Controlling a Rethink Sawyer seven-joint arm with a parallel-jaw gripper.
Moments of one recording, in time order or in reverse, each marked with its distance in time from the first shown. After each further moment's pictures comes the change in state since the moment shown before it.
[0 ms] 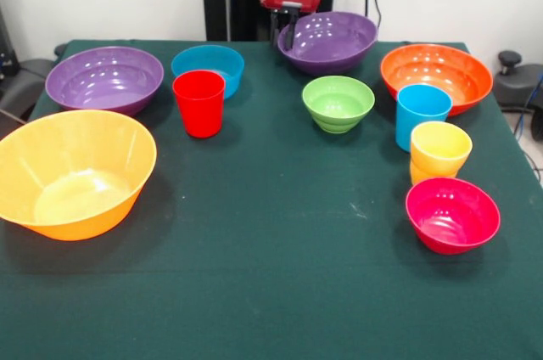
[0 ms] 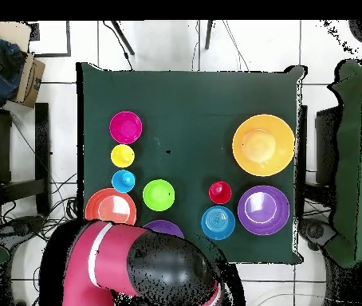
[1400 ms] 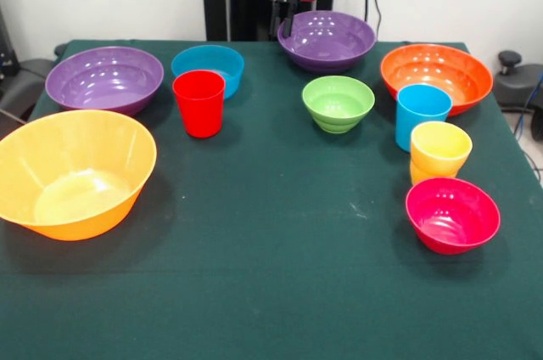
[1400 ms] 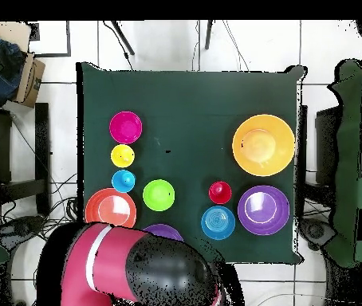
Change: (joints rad) arm 0.000 -0.025 0.000 0.040 -0.004 0.068 0.000
